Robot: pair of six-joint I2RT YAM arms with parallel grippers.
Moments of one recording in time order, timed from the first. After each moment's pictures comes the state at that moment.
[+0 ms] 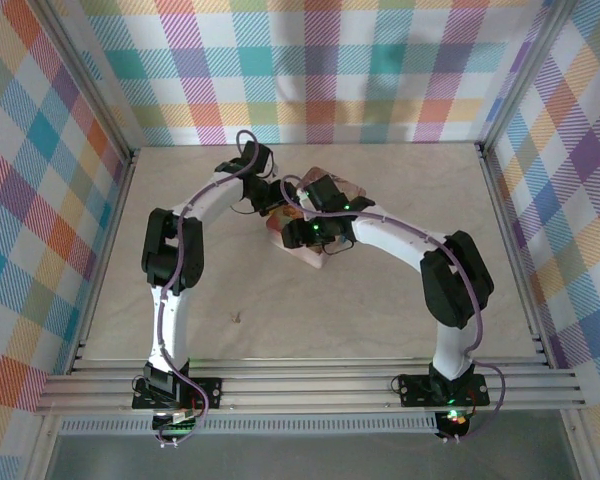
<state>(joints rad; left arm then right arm) -0.35 2.18 1.82 -0.69 0.36 -0.59 0.68 1.87 1.45 -0.55 -0.29 0.40</state>
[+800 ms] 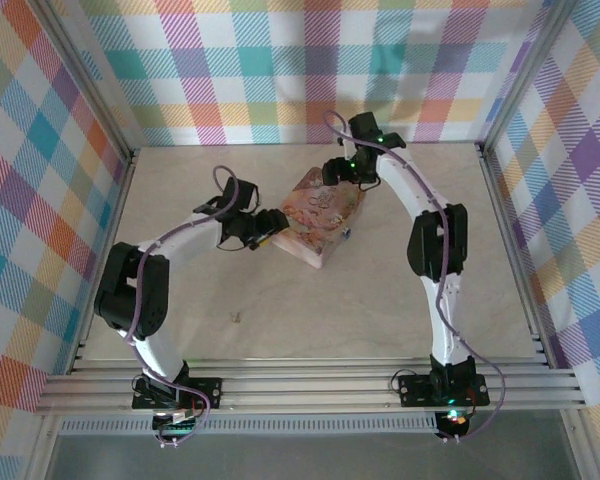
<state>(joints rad) -0.41 1.74 1.17 -0.36 0.37 -0.84 0.35 2.34 2.26 -0.96 -0.17 0.13</state>
